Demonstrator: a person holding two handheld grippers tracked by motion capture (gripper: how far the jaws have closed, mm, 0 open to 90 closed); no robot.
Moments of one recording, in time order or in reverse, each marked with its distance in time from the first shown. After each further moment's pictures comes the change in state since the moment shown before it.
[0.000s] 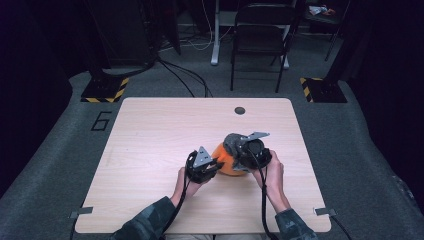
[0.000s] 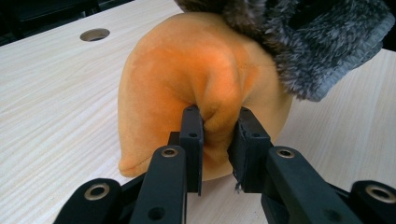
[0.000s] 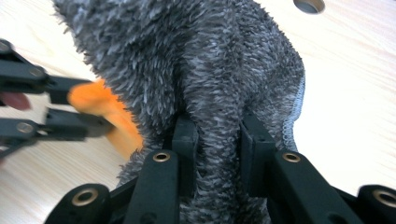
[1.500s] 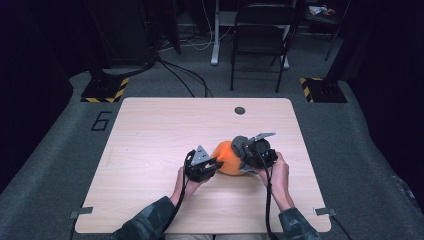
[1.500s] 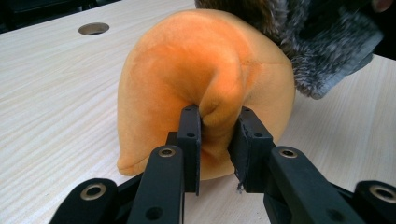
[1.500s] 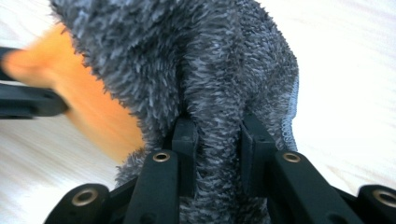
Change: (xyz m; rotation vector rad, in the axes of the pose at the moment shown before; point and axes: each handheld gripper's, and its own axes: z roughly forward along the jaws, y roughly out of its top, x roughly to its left) left arm 0.006 -0.004 0.003 -0.018 -0.013 -0.045; right arm -0.022 -0.011 0.011 0.068 -0.010 0.052
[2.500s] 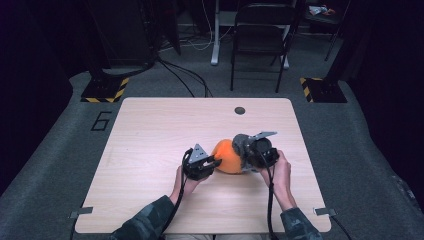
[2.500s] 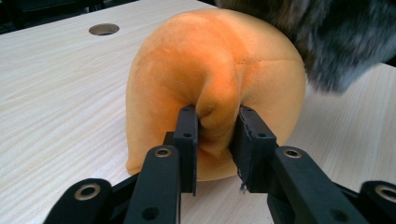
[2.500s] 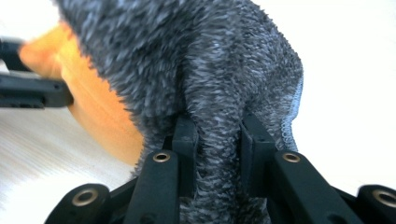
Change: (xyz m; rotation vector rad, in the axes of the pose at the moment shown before) left arm 0.007 -0.002 0.000 -0.015 0.017 -0.036; right arm 0.004 0.003 -0.006 -0.020 -0.014 -0.034
